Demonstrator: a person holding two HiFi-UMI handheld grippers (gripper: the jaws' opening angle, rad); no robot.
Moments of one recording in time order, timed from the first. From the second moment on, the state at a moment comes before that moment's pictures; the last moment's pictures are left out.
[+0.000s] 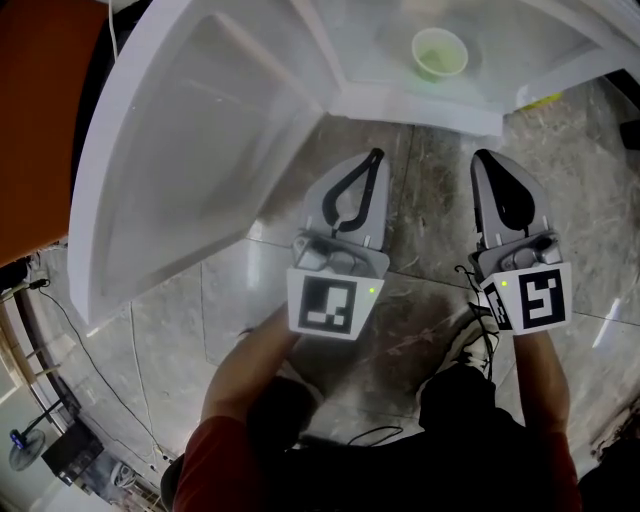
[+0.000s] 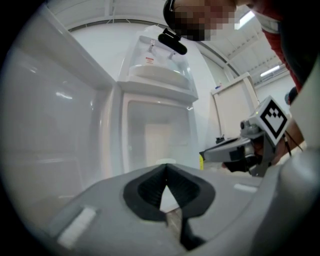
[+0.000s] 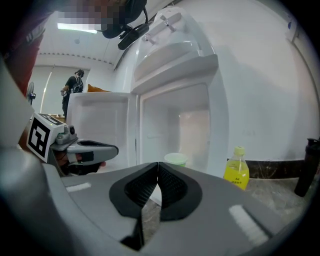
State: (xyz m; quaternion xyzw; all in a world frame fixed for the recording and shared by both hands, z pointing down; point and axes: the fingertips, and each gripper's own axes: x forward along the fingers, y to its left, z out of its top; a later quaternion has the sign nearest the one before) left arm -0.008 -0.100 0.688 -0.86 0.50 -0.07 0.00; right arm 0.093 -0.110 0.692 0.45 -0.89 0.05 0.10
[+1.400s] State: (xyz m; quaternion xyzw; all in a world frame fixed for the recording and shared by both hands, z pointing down) left arm -0.007 -0.101 0.710 -0.86 0.49 -0.10 -0.02; right arm 0.074 -0.159 0.731 0.45 -0.88 0.07 0.11
